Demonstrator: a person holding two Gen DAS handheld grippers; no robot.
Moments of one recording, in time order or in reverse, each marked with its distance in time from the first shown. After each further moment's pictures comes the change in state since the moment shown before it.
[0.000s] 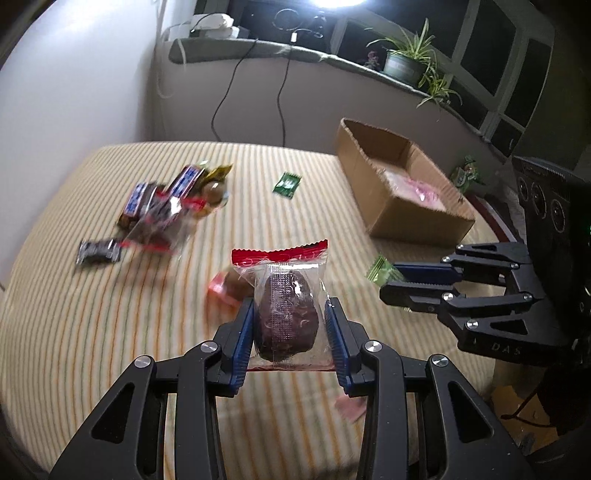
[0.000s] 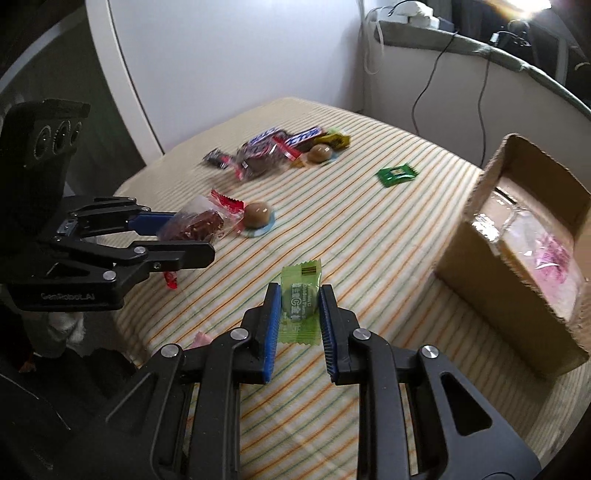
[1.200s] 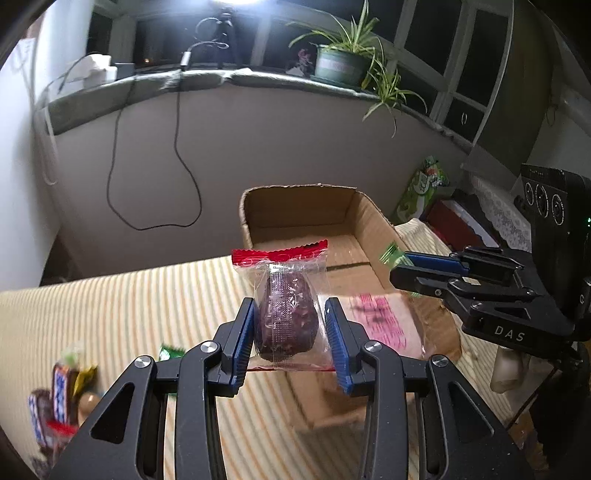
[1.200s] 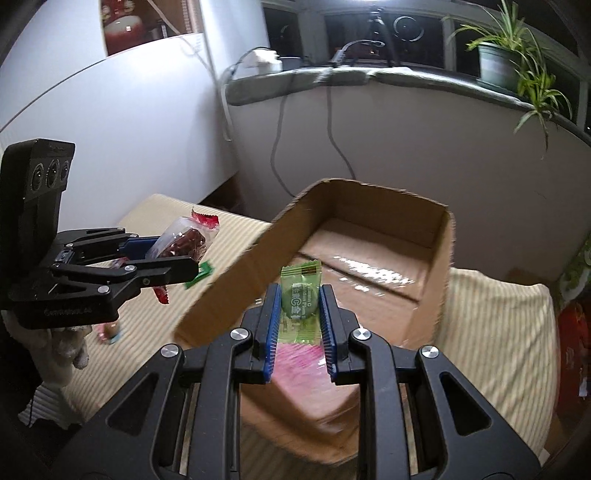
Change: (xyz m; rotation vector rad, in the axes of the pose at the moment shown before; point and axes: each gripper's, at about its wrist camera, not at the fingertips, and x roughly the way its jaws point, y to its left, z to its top) left arm 0.112 -0.095 0.155 0.198 -0.004 -0.151; right arm -0.074 -0.177 0.042 0.269 -0.160 -0.238
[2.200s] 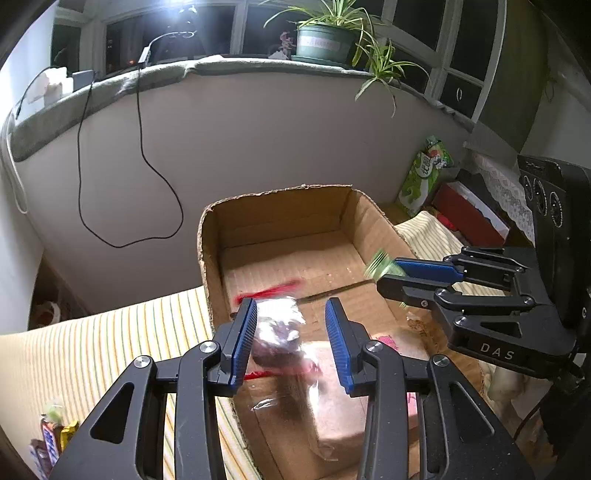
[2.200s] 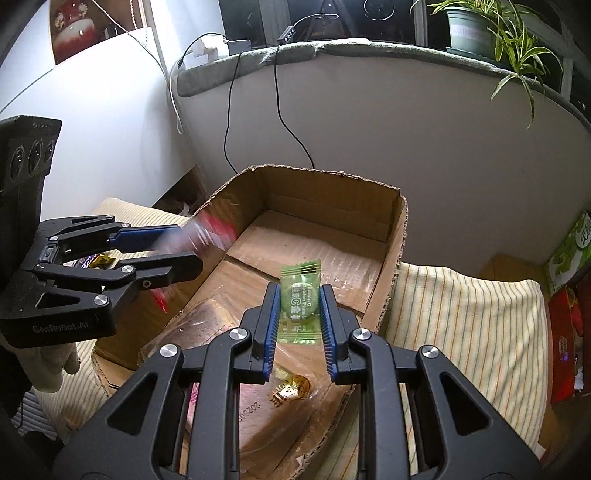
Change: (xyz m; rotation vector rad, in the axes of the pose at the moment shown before) left arm 0.050 -0.020 0.029 0.079 0.054 0.016; right arm 0.036 -0.051 0.007 0.065 0.057 -0.057
